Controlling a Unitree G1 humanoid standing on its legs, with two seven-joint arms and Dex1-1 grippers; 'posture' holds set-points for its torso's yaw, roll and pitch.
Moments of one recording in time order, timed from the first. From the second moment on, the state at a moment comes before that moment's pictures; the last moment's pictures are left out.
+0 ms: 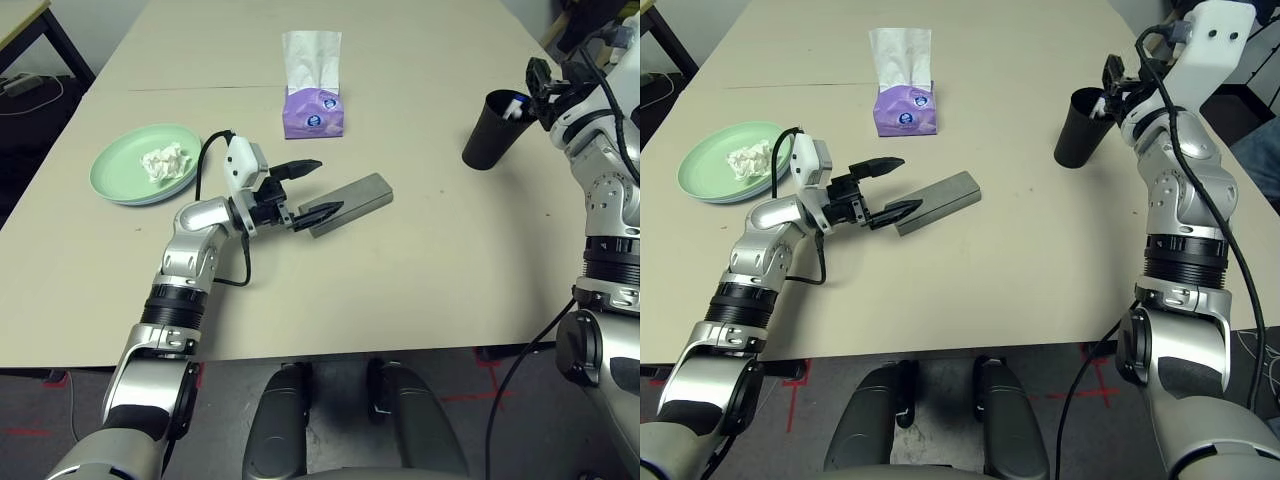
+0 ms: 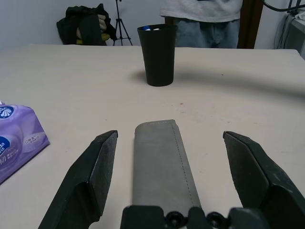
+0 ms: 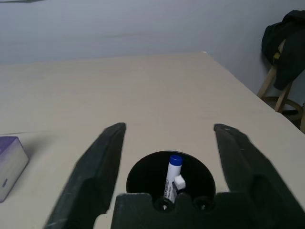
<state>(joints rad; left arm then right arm) -0.65 0.39 -0.02 0.36 -0.32 -0.01 -1.08 -0.85 -0.46 -0.33 0.22 0.30 0.48 0.12</state>
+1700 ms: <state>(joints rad) -0.43 0.41 0.36 0.40 -0.21 -0.14 -0.21 -0.49 -0.33 -0.33 0.36 0.27 -0.09 0.25</state>
